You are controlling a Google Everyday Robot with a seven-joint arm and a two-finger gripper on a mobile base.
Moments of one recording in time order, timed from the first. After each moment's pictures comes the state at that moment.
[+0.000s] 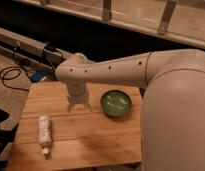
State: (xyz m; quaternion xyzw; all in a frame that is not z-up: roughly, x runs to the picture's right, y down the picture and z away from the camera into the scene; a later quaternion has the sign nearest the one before) arm -0.104 0.101 0.703 -0.26 0.23 0.64 0.68
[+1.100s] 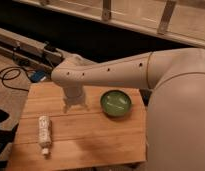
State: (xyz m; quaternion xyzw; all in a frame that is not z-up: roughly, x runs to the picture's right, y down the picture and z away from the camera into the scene) arm -0.140 0.101 0.687 -0.26 0.18 0.62 0.72
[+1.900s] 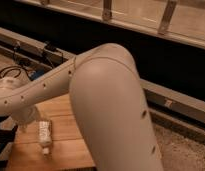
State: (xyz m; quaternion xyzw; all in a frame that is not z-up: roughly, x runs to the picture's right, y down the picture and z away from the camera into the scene) arm -0.322 0.174 0.679 -0.26 0.13 0.48 0.83
